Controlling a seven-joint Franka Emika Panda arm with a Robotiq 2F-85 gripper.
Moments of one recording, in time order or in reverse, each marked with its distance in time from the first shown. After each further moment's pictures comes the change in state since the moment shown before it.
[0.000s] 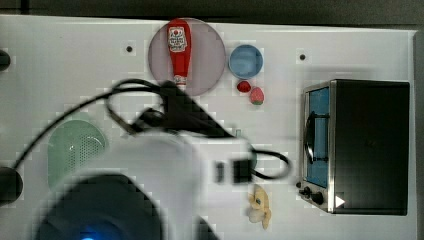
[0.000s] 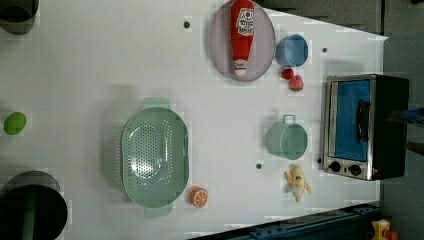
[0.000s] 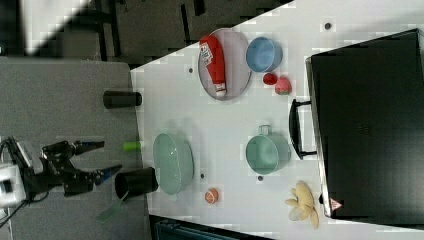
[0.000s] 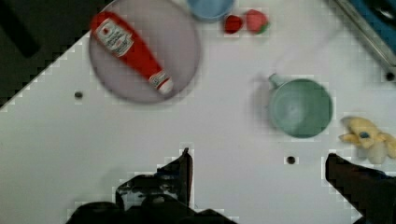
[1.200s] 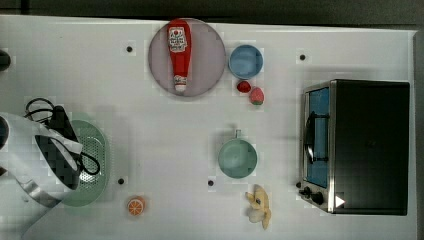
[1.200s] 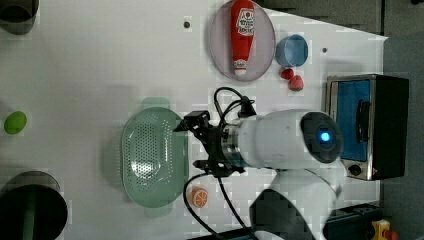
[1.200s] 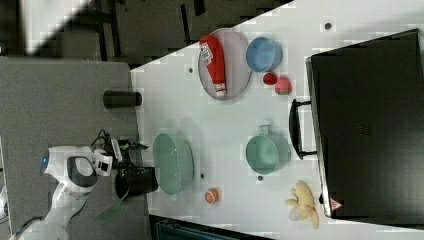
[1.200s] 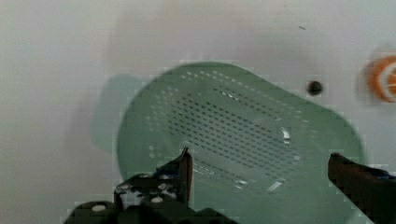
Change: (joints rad) arm 0.142 0.657 0.419 -0.074 -0.095 0.512 1.007
